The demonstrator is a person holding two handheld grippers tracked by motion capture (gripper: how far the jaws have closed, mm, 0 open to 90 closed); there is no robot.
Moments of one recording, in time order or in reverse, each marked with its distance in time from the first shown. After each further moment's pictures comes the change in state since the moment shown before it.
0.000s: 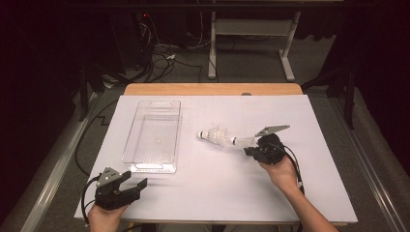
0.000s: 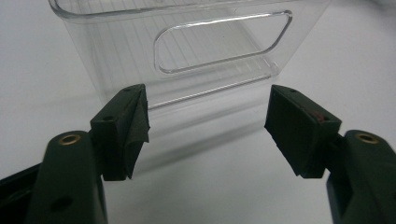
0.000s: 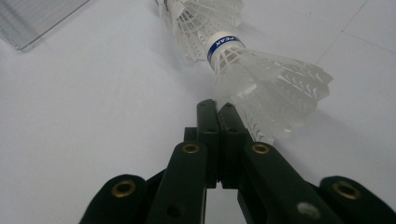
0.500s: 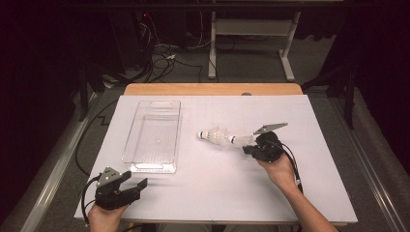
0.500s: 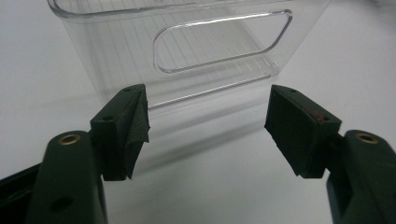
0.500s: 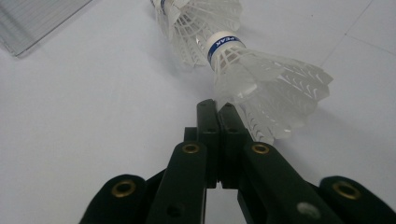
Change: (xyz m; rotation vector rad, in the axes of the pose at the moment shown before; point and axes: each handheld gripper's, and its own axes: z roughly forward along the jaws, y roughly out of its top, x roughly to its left) left arm 0.000 0.000 0.000 0.001 0.000 0.000; right arm -0.003 0.005 0.007 0.005 0.009 0.008
